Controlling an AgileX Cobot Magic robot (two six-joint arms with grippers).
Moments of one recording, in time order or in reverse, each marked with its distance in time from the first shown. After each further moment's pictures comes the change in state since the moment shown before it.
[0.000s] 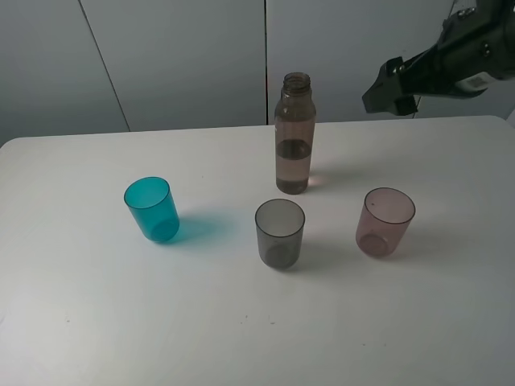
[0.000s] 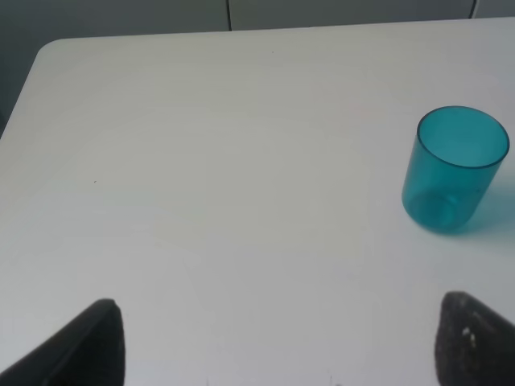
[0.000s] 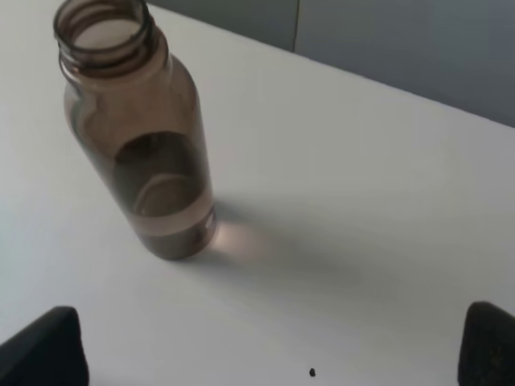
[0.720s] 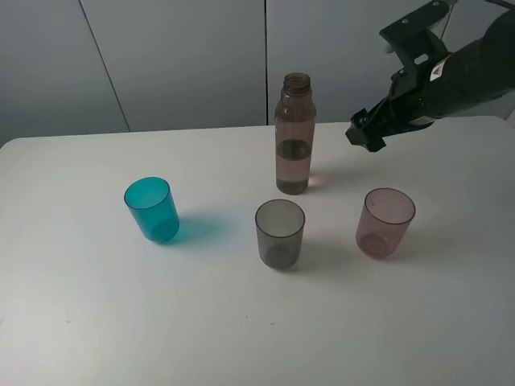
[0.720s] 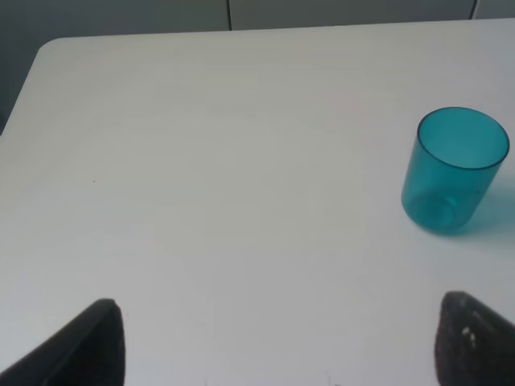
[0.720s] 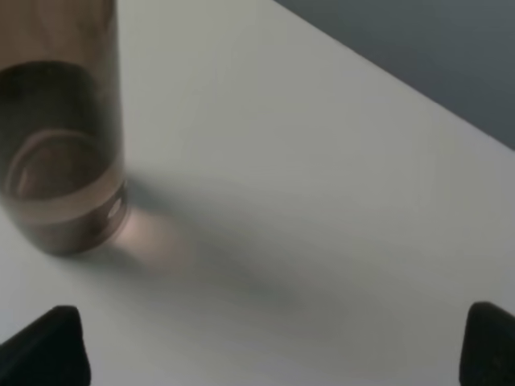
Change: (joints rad) left arm 0.000 0.000 0.000 0.000 0.000 -0.006; right arm 0.017 0.257 0.004 -0.316 -0.266 0.154
